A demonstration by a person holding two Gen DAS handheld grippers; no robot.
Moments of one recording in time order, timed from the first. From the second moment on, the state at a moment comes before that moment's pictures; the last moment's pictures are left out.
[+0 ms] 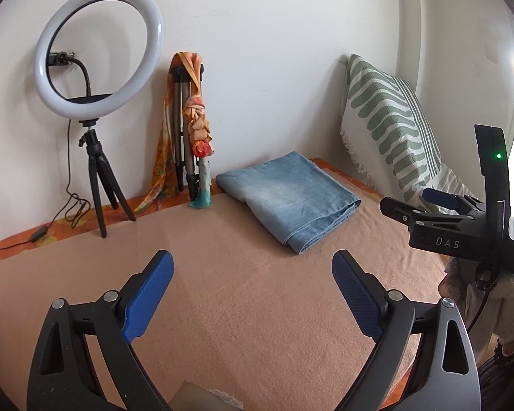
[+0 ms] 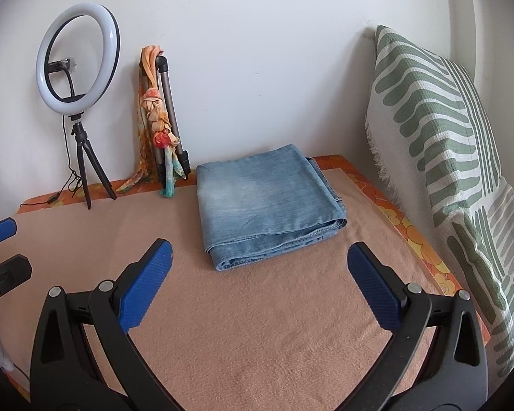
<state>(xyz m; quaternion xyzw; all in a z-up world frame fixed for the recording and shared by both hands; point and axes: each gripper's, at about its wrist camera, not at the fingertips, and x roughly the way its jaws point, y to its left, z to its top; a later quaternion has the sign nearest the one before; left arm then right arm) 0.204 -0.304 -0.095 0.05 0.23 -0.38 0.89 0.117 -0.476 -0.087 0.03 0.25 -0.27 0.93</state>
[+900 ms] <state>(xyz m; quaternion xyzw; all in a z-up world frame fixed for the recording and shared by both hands) 0.189 -0.294 -0.085 0.07 0.21 -0.37 0.90 0.115 -0.471 -0.087 0.04 0.24 -0.27 0.93</state>
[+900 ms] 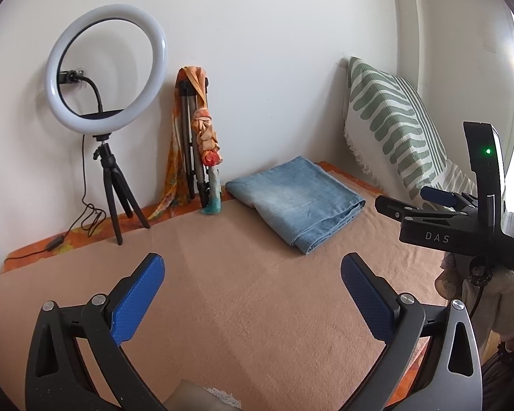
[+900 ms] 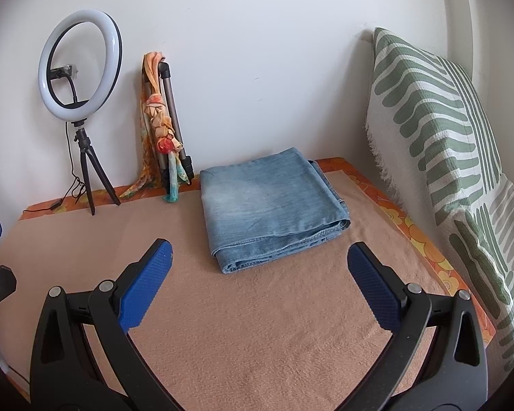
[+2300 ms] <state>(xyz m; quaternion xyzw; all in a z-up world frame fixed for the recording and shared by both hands) 0.186 -0.293 -0.085 0.07 0.21 -0.37 0.90 0.122 -0.467 -0.093 0.05 0.25 -0.26 0.93</state>
